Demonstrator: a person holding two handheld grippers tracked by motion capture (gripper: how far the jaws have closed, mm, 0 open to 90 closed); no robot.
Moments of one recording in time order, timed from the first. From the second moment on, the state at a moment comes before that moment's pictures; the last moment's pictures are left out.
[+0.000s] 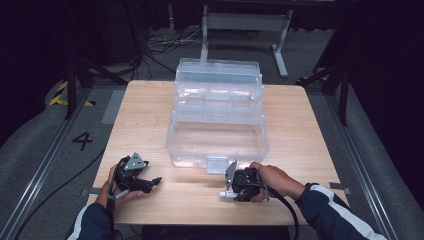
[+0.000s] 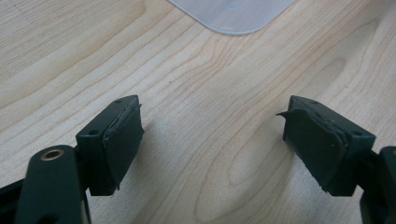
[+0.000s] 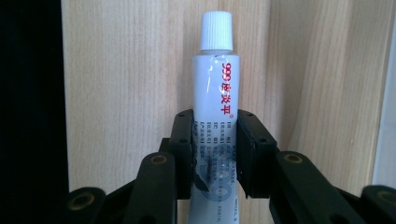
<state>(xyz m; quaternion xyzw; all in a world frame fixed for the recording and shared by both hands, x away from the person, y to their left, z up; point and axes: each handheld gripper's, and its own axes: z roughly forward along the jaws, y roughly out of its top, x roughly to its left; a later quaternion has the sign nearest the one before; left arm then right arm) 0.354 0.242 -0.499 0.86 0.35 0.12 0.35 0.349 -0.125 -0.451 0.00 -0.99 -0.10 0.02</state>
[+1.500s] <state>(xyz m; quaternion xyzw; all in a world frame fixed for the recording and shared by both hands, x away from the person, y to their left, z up) 0.357 0.241 -0.499 0.86 0.34 0.11 0.35 0.350 -0.178 -0.400 -0.02 -0.98 -0.18 -0.03</state>
